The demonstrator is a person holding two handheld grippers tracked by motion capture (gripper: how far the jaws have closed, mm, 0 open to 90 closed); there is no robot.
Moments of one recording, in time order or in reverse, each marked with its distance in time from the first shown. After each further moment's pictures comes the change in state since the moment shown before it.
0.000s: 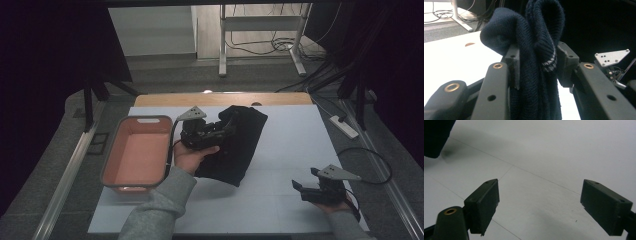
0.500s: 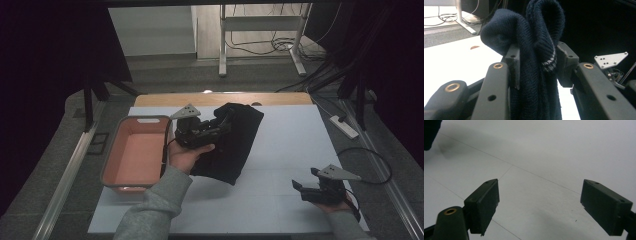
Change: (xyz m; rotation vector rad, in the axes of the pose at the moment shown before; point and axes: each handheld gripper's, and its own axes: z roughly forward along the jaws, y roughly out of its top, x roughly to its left) left arm 0.000 0.006 -0.015 -0.022 0.018 0.007; right arm 0.000 0.000 0.000 0.003 0.000 0.003
